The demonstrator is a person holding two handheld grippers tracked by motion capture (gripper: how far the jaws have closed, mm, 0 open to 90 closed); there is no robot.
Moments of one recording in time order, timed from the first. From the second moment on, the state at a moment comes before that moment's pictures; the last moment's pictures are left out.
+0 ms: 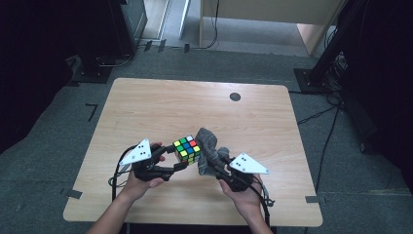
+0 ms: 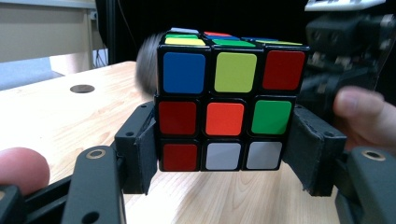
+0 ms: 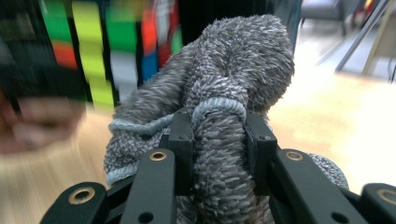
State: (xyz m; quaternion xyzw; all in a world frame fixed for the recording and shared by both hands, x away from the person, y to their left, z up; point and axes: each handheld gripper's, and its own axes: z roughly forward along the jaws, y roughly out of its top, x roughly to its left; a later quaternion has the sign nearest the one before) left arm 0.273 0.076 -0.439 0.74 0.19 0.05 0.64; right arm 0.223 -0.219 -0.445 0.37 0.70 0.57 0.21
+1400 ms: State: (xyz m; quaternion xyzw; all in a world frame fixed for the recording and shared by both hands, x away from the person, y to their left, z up) left arm 0.275 0.084 -0.438 0.70 0.22 0.03 0.68; right arm 0.213 -0.192 -0.451 0.33 0.70 0.61 0.19
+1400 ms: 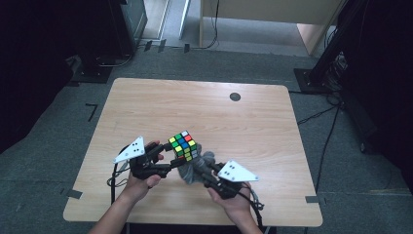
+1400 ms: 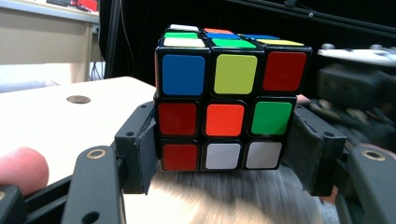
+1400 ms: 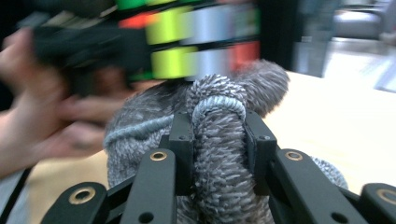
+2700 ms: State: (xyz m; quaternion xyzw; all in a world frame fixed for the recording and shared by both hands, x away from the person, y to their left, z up) left arm 0.277 0.082 -0.441 0.72 0.23 0.06 0.65; right arm 0.229 -0.240 -0.450 0.42 0.65 0.57 0.27
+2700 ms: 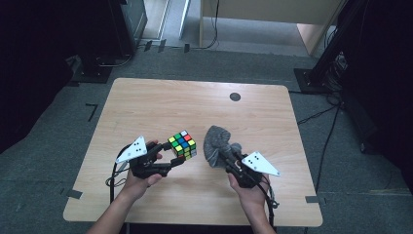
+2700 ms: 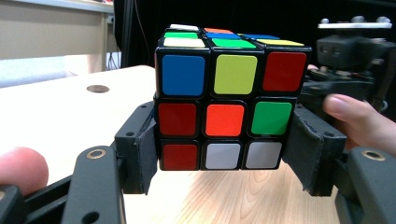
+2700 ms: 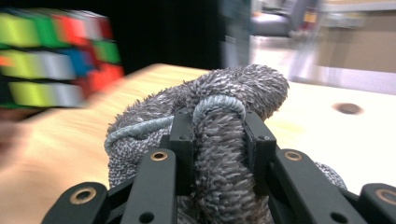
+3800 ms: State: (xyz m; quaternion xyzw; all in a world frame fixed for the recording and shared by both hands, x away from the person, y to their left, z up) left arm 0.249 0.028 -0.469 0.82 0.15 0.18 0.53; right arm 0.228 -0.184 -0.446 0.48 0.68 0.54 0.12
